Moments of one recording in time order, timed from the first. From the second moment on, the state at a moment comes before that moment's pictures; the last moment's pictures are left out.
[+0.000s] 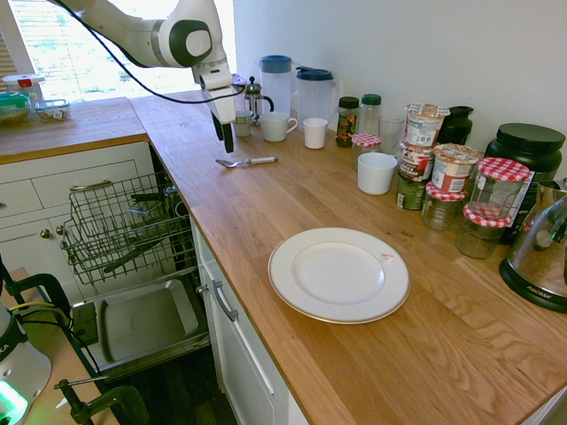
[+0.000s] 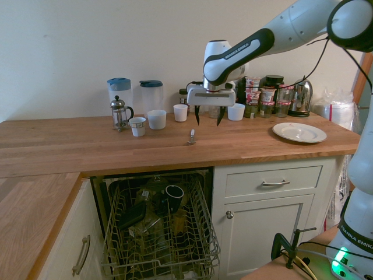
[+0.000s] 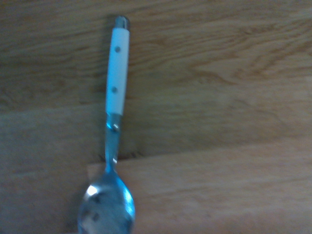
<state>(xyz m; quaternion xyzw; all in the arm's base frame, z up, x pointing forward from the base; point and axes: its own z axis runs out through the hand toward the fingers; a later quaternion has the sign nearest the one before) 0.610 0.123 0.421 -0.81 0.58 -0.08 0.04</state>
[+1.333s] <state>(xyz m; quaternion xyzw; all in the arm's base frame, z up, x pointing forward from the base) 0.692 0.159 0.338 -0.79 0.61 -0.04 0.02</state>
